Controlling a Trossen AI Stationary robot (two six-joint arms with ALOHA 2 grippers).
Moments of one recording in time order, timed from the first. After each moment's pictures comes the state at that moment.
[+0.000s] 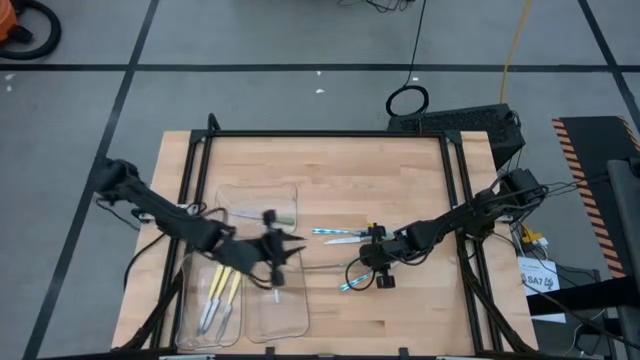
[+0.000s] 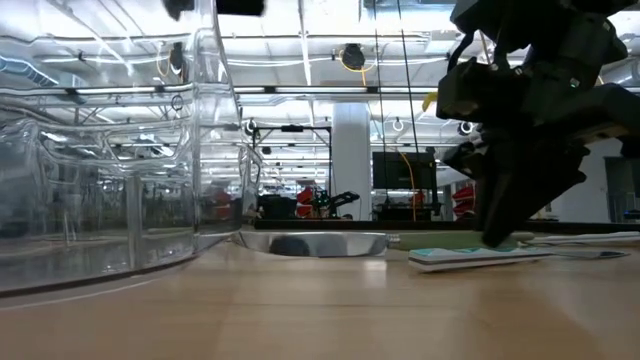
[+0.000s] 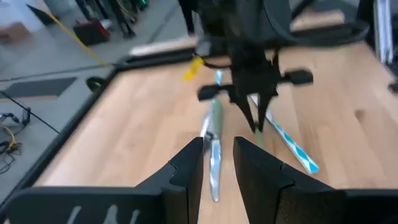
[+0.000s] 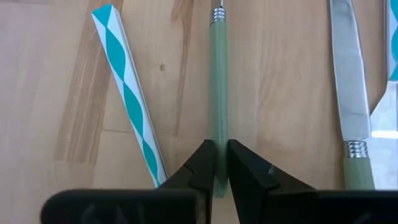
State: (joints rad) left arm -0.49 1.37 0.90 0.00 -0.66 -0.06; right arm 0.35 1.64 0.65 -0.24 0.08 0.23
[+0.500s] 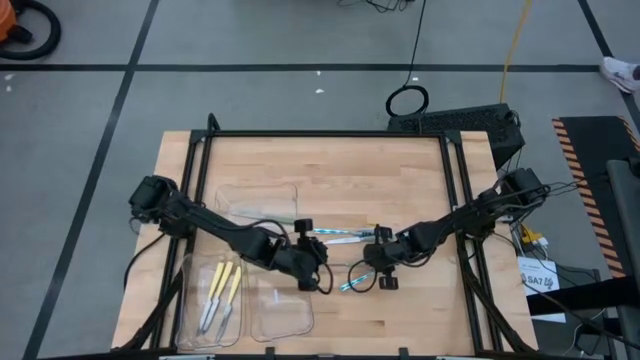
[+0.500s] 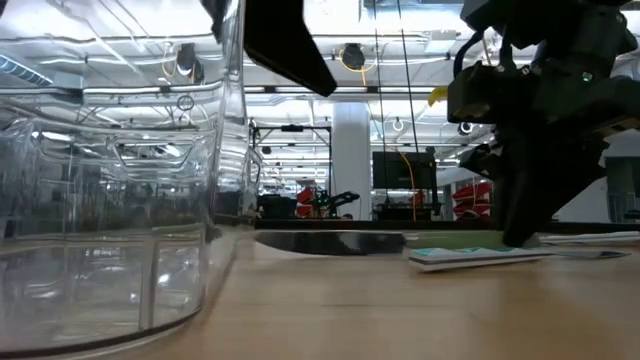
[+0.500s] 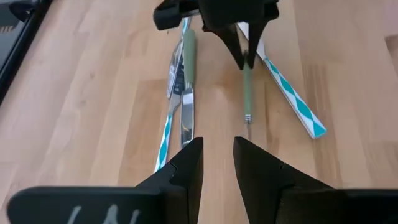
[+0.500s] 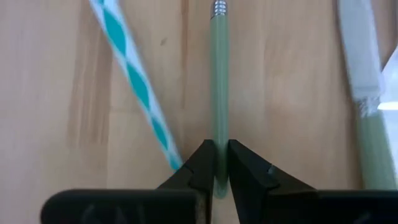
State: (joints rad) left arm -0.38 1.77 1.30 -0.38 -0.46 -0.17; right arm 0.38 1.63 0.65 -0.32 0.07 0.35
